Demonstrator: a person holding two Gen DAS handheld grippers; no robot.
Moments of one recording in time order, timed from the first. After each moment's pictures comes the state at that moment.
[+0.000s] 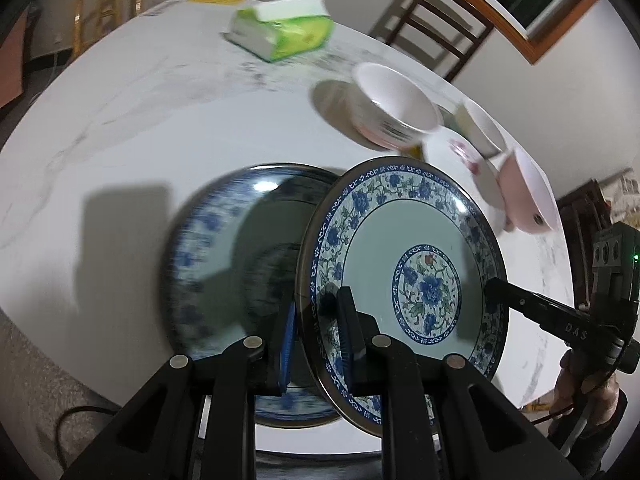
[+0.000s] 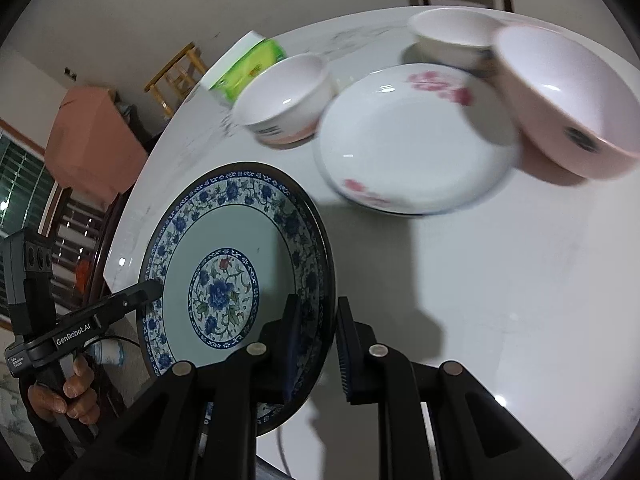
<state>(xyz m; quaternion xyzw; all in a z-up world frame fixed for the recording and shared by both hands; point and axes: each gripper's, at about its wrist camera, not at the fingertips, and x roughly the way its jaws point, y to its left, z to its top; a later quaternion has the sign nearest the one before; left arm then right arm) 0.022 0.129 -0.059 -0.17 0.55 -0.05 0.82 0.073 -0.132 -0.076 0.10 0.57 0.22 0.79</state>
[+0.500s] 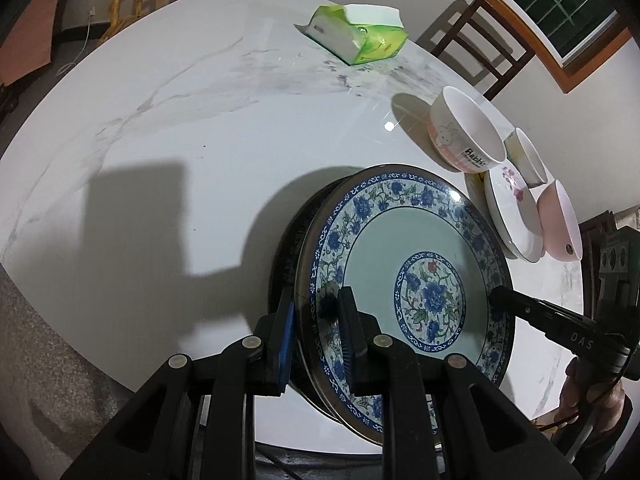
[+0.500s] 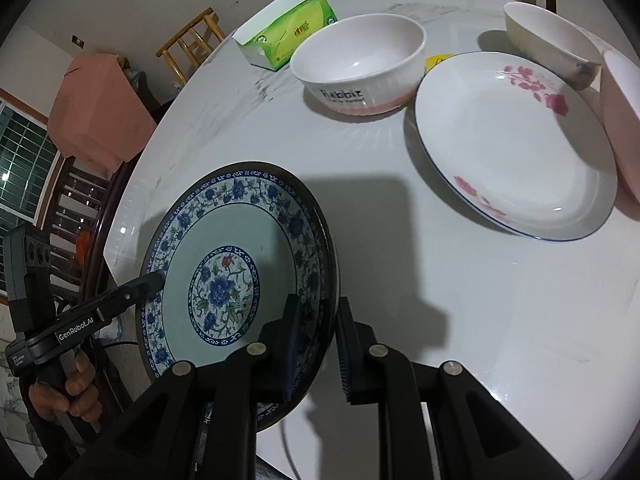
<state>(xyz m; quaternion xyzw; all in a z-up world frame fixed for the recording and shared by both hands) 0.013 0.191 -0.076 -0.20 0.55 -0.01 0.81 0.084 -0.074 -0.087 0.08 0.59 0.24 0.76</state>
